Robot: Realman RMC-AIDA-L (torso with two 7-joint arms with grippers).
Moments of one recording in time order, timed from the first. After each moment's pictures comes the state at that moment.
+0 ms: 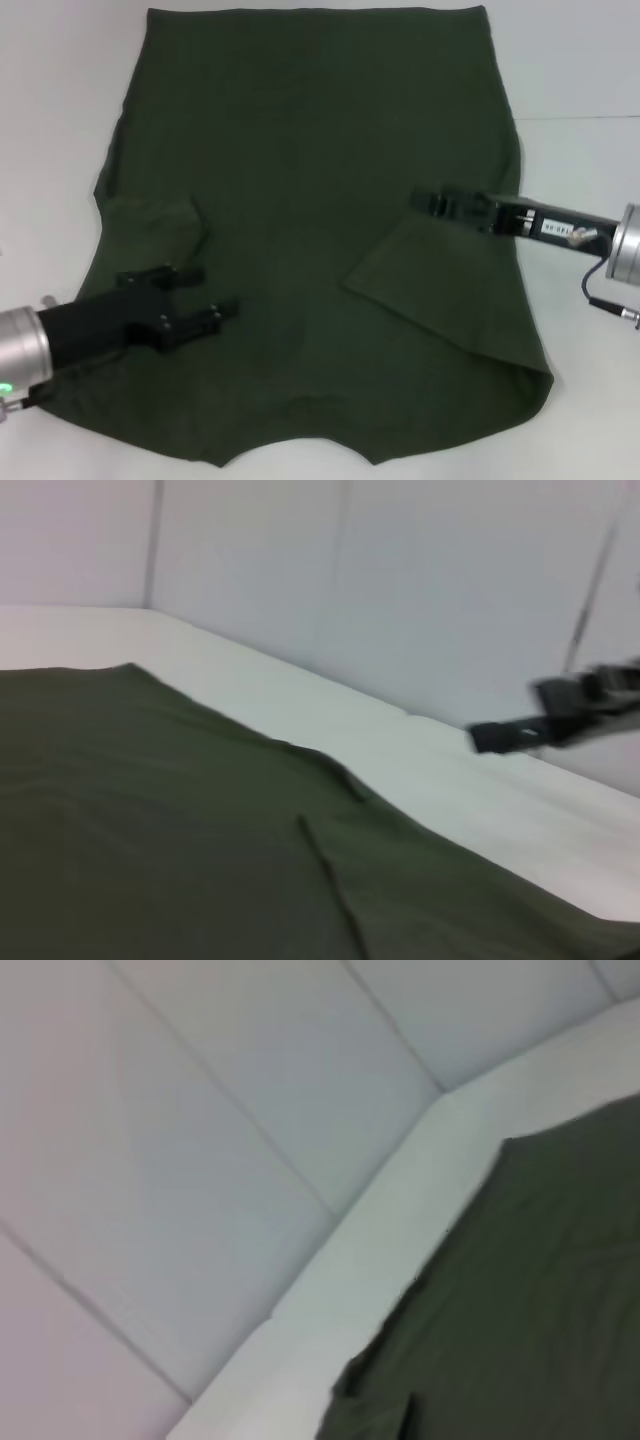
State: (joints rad) left arm -0.46 -2.16 0.54 0.64 2.04 1.44 -1.28; right arm 0.60 2.08 -0.60 -0.50 -1.87 -1.37 1.74
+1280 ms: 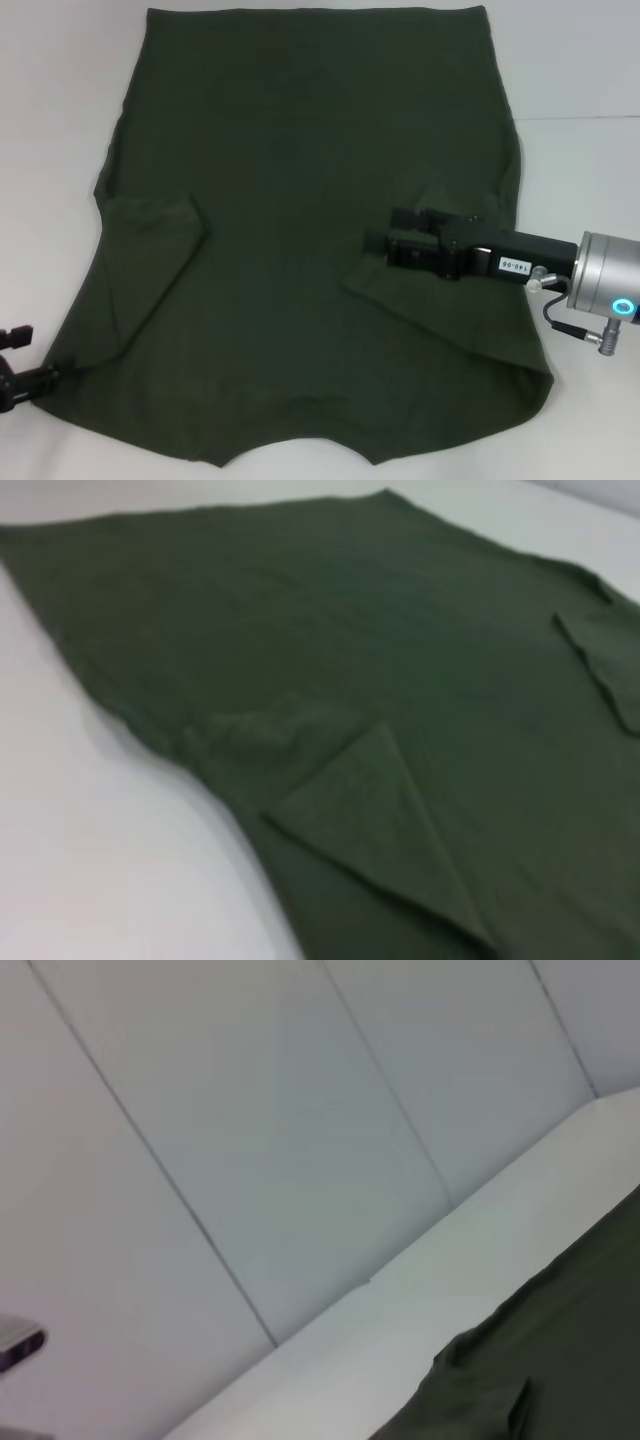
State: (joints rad) left arm -0.29 -2.17 0.41 1.01 2.29 1.45 -1.42; right arm 0.63 2.09 -0.66 -0.39 -1.83 -1.43 1.46
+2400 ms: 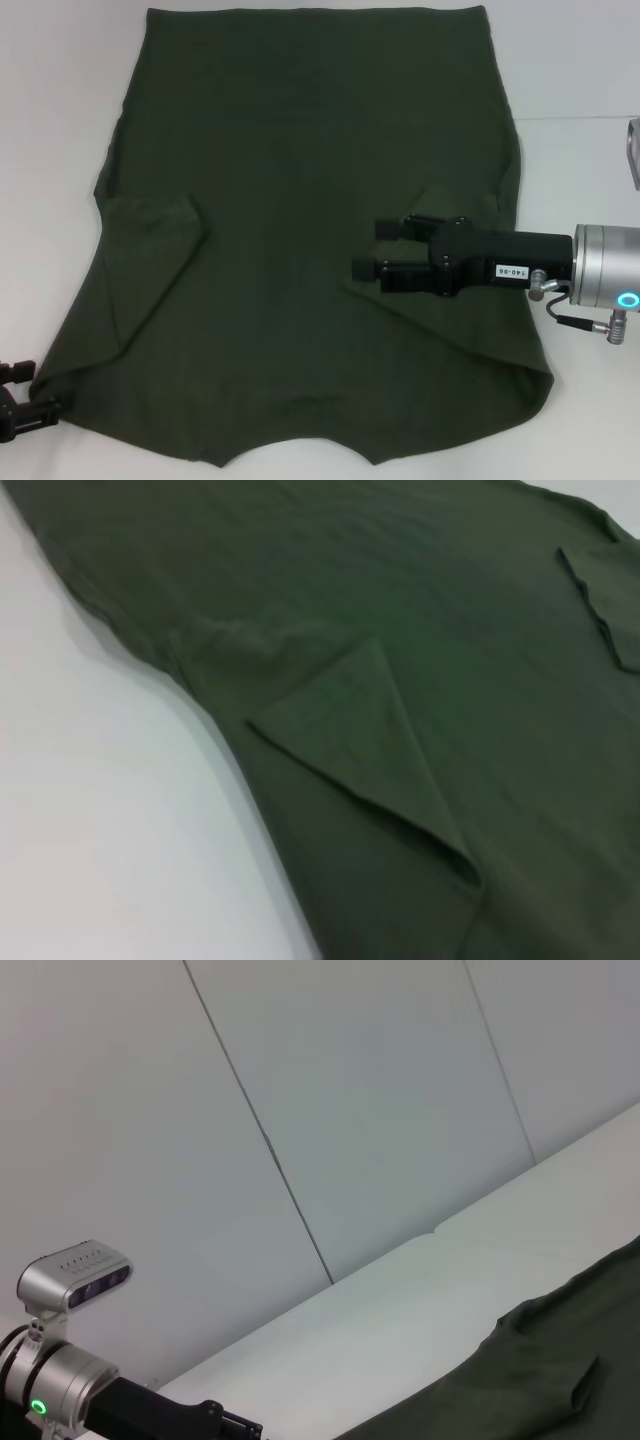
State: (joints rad) left arm -0.29 -2.17 0.41 1.01 2.39 1.46 -1.49; right arm 0.63 2.08 -0.80 -0.50 -1.82 -1.49 1.48
